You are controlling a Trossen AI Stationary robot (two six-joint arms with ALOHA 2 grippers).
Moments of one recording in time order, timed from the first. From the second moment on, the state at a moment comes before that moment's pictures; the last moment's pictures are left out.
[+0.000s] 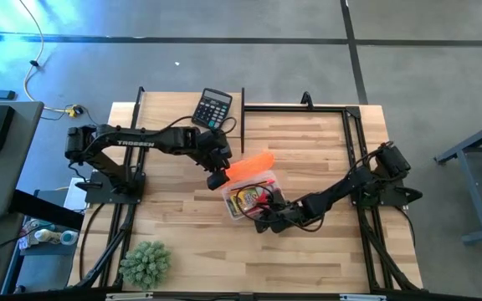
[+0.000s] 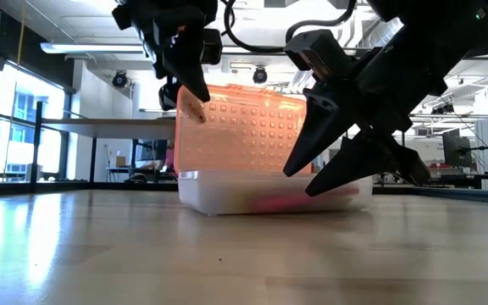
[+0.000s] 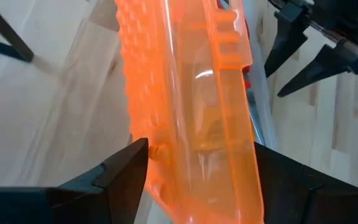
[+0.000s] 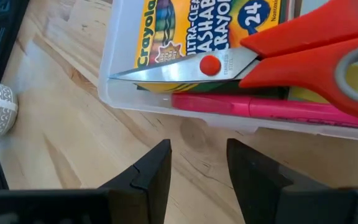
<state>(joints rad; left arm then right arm) 0.29 1.53 1.10 -0.58 0.24 -0.23 0.42 1.81 0.90 0.05 0.38 1.39</state>
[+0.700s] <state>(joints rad) 0.30 1.52 1.21 -0.66 0.31 -0.25 0.41 1.81 0.90 0.05 0.38 1.39</state>
